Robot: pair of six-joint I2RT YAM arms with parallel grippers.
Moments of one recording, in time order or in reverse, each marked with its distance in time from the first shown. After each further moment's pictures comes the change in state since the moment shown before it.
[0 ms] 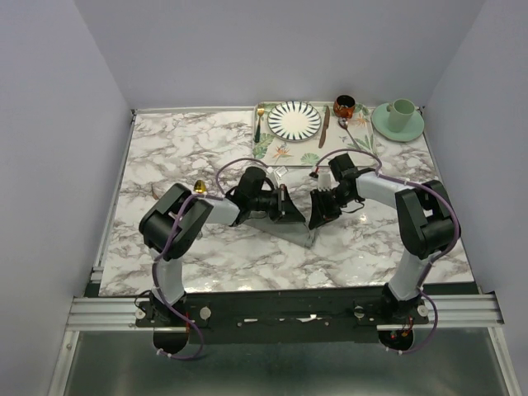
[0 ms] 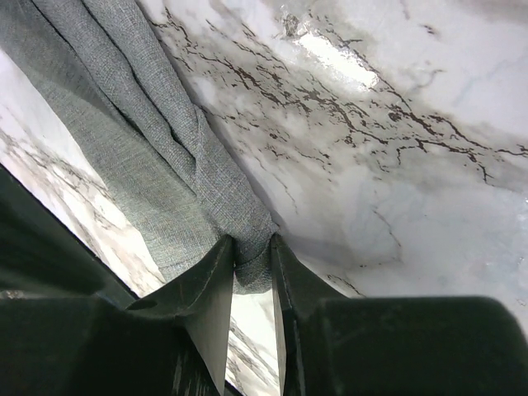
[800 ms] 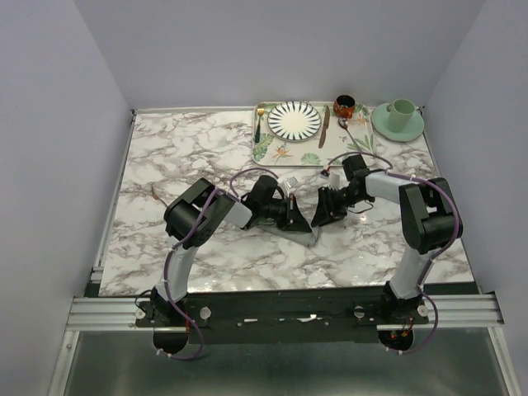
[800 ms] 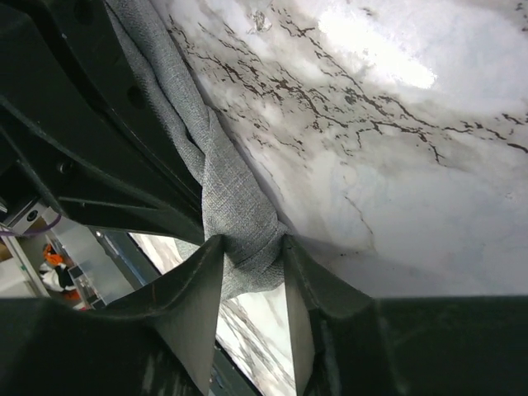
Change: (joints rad) left arm -0.047 0.152 0.068 0.034 -0.013 0.018; right arm -0.112 0.032 -0.020 0.019 -0.192 0.014
